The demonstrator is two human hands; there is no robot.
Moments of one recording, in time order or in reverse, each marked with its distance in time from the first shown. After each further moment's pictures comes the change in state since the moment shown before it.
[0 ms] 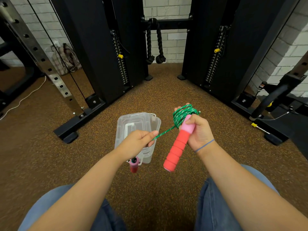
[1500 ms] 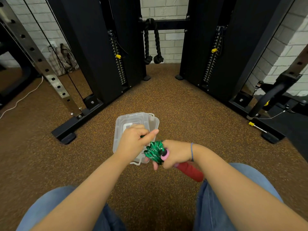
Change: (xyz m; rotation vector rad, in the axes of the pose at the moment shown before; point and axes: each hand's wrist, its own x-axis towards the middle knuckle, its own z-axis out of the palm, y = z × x) left_hand 0.004 -0.004 0.007 0.174 0.417 0.307; right_hand -0.022 0.022 0.009 -1.289 -0.870 0.450
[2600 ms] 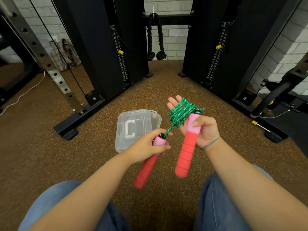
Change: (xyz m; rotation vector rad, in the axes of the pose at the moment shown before) left_hand -0.008 0.003 0.021 -0.578 -0.526 -0.258; right_hand -0.017 0.006 -0.035 1.229 0.280 -0.704
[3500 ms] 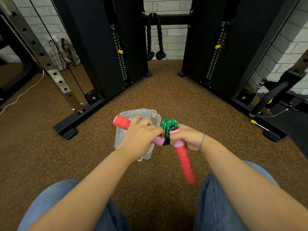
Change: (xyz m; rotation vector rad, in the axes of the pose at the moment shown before) left_hand -0.005 0.007 -0.019 1.451 0.353 0.446; right_hand -0.002 0.028 0.006 -0.852 0.316 0.441
